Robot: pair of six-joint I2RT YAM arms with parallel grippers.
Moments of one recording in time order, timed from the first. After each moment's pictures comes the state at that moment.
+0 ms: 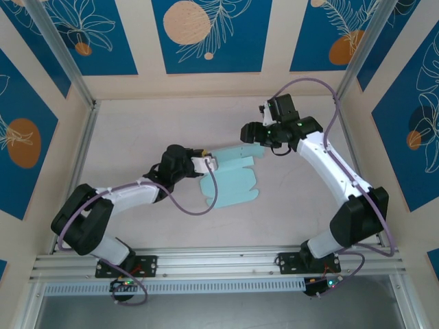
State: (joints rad) left arm -0.63 1.50 0.72 0.41 0.02 1.00; right arm 0.37 1.52 1.42 -0.83 -0.24 0.47
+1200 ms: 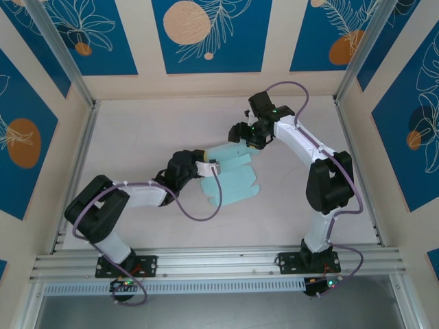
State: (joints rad) left arm -0.68 1.63 0.67 0.63 -0.16 1.21; right arm 0.39 1.86 1.62 -0.88 -0.30 0.52
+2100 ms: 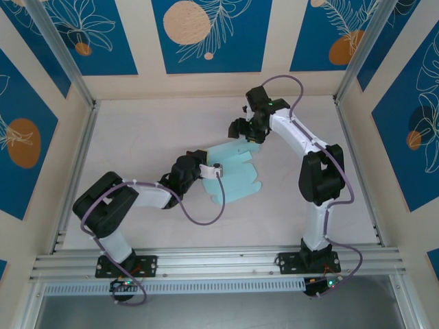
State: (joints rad) left arm -0.72 1.69 0.66 0.77 -0.26 1.34; right arm 0.38 1.98 1.77 -0.95 -0.26 0.45
